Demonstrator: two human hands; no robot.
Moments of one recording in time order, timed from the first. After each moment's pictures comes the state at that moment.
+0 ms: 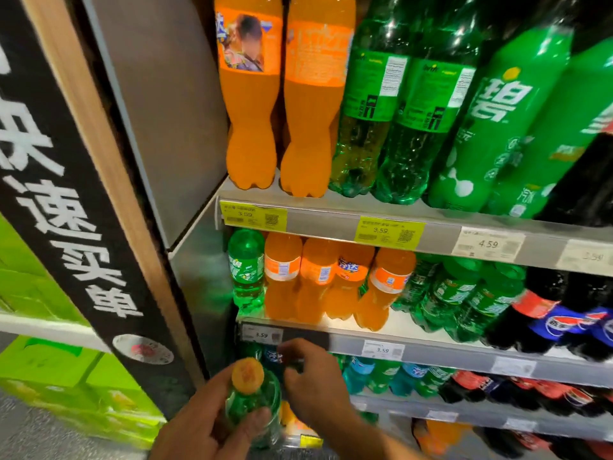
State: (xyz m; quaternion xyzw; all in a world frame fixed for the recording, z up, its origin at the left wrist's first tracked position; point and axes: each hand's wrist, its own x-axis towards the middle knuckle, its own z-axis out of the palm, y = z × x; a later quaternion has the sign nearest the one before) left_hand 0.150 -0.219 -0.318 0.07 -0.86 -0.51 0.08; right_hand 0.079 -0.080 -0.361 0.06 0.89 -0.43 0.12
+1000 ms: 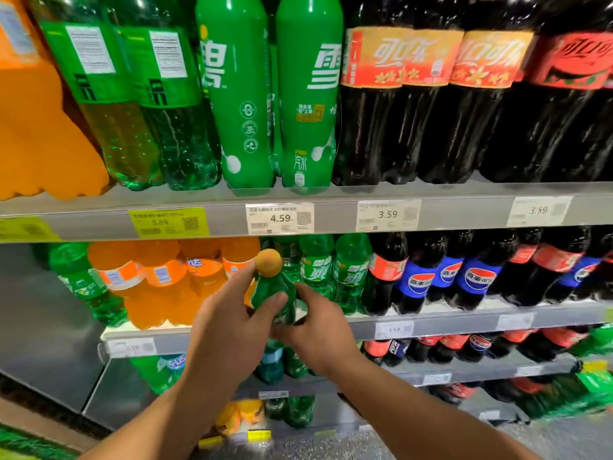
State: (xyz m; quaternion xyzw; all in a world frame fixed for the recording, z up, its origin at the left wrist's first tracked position) left_hand 0.087 0.017 -0.284 -0.12 -0.87 -0.47 0.09; right_hand 0.090 0.155 -0.324 0.05 0.86 -0.51 0.01
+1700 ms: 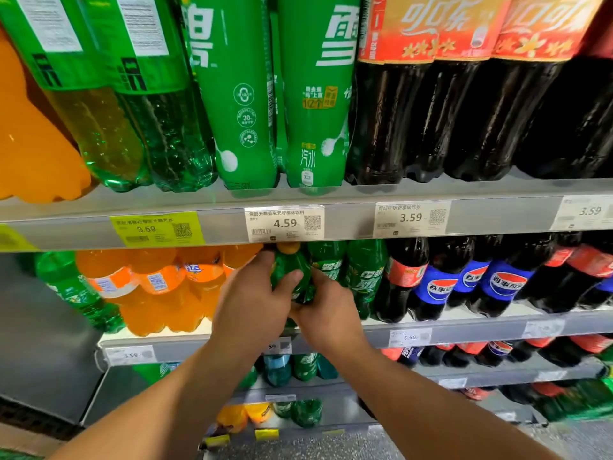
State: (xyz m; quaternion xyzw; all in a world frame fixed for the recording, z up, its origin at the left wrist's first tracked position) left_hand 0.024 0.044 -0.299 -0.11 -0.91 -0.40 0.08; right_hand 0.047 0.161 -0.325 0.11 0.88 -0.45 -0.04
